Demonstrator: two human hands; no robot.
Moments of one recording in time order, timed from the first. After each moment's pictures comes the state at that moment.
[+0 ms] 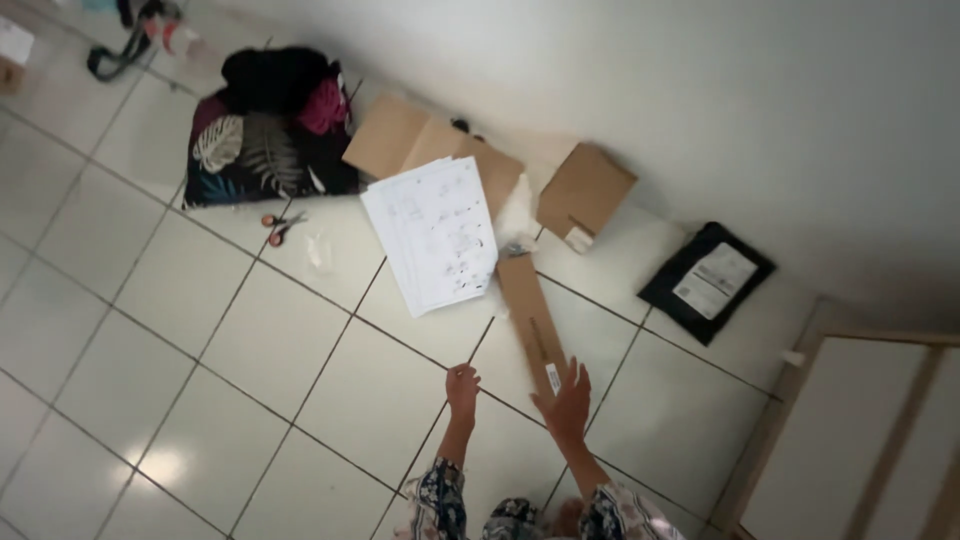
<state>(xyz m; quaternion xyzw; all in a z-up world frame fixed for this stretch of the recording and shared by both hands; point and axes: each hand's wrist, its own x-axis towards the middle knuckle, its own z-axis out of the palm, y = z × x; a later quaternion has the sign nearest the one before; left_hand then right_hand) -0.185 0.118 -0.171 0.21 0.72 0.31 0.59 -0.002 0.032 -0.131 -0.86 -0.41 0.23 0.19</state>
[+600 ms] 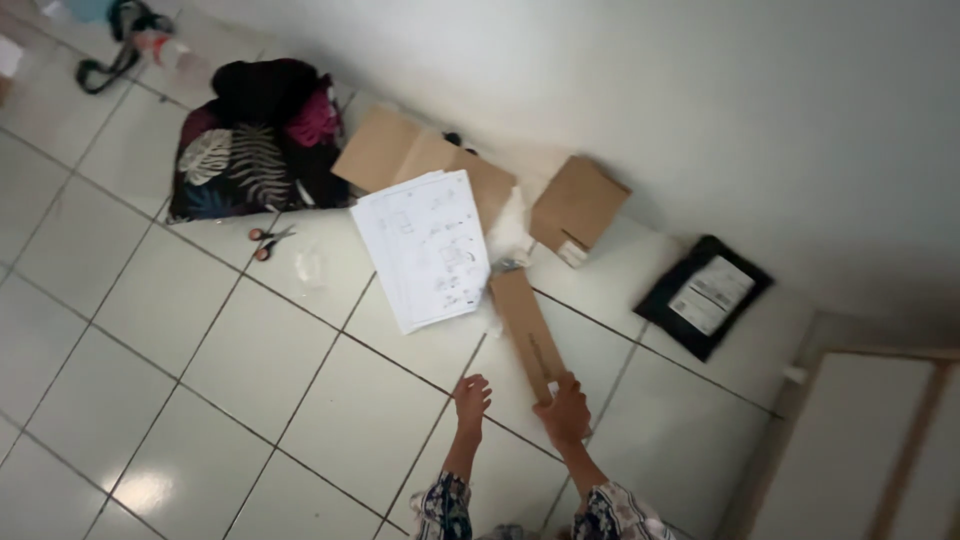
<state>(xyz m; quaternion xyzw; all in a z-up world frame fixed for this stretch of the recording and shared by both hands) -0.155 0.119 -0.200 0.16 0.69 0.26 0.66 0.017 0.062 -0.147 -0.88 -0.37 0.29 0.05</state>
